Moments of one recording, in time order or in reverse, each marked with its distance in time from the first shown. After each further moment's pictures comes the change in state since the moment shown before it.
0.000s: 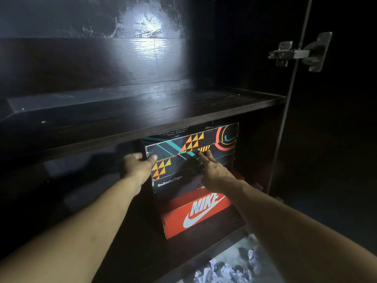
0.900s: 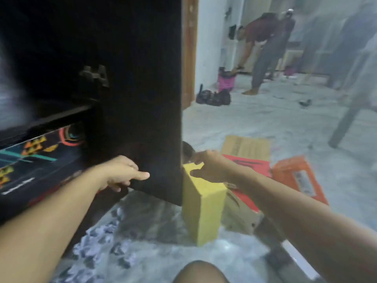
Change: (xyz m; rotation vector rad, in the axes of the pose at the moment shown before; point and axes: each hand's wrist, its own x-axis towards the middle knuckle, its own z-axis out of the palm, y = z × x) left_hand -0.345 0.128 0.078 0.679 -1.090 0.225; right_hand -0.441 0.116 -0.218 -0.131 0.139 0.401
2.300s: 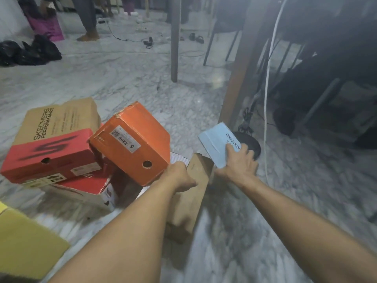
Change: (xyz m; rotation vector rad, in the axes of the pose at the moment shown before) left_hand -0.092 0.281 0.499 0.485 -0.617 0.660; right_hand -0.366 0.370 0.023 -0.196 0.346 1.442
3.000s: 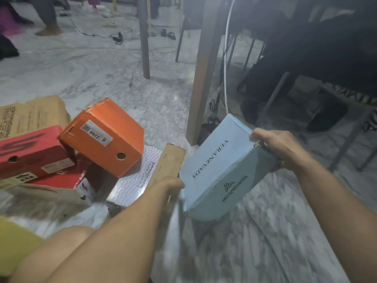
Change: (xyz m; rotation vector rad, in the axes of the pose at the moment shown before) left_hand -0.044 0.026 0.065 -0.449 -0.257 -0.246; right_hand -0.084 0.131 -0.155 0.839 -0.098 0.359
